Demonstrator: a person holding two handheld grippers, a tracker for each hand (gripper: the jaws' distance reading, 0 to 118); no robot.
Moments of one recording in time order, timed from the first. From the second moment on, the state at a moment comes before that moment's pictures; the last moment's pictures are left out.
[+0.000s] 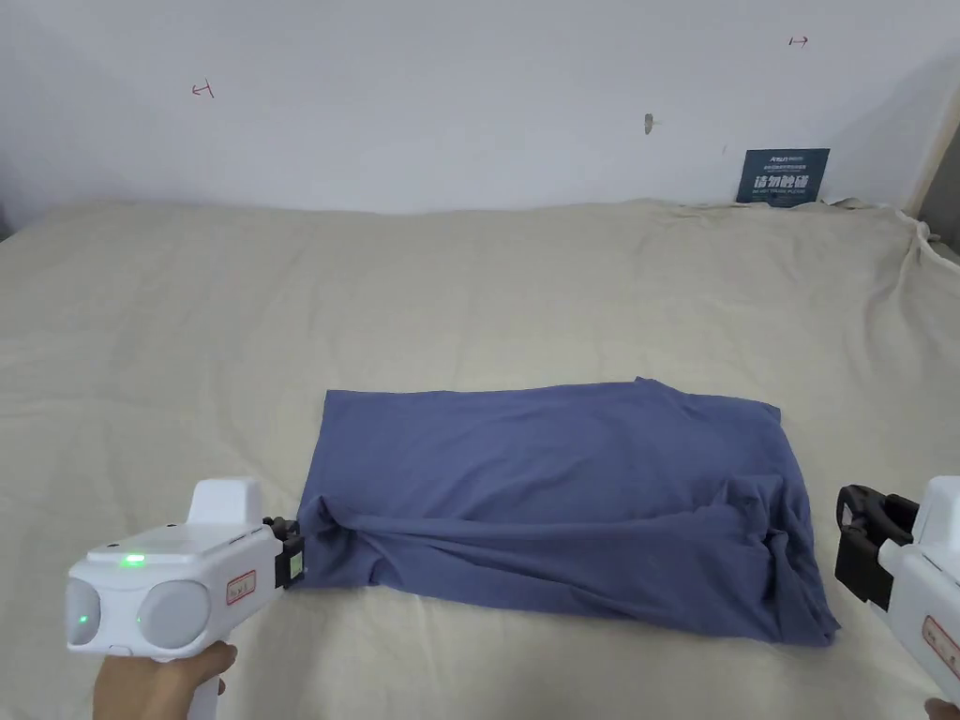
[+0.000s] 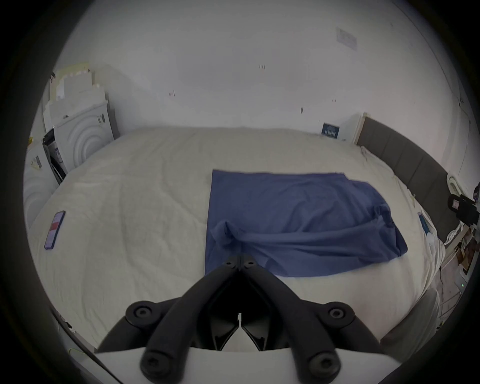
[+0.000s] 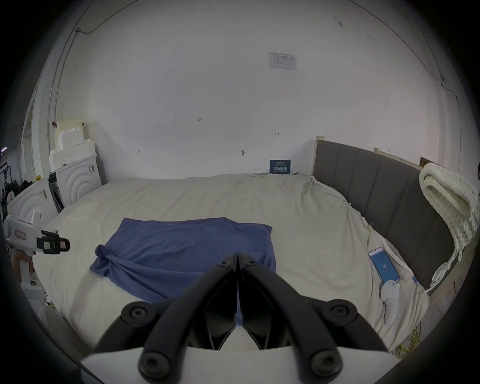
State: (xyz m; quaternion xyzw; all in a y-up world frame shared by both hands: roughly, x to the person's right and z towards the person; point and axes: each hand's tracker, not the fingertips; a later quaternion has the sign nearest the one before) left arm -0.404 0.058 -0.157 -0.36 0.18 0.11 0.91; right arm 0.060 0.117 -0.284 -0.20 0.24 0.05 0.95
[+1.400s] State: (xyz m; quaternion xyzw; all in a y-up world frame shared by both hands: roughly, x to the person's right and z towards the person) left arm -0.472 0.011 -0.242 -0.48 0.14 0.14 0.86; right arm 0.049 -0.002 -0.393 -0.43 0.20 0.04 0.88
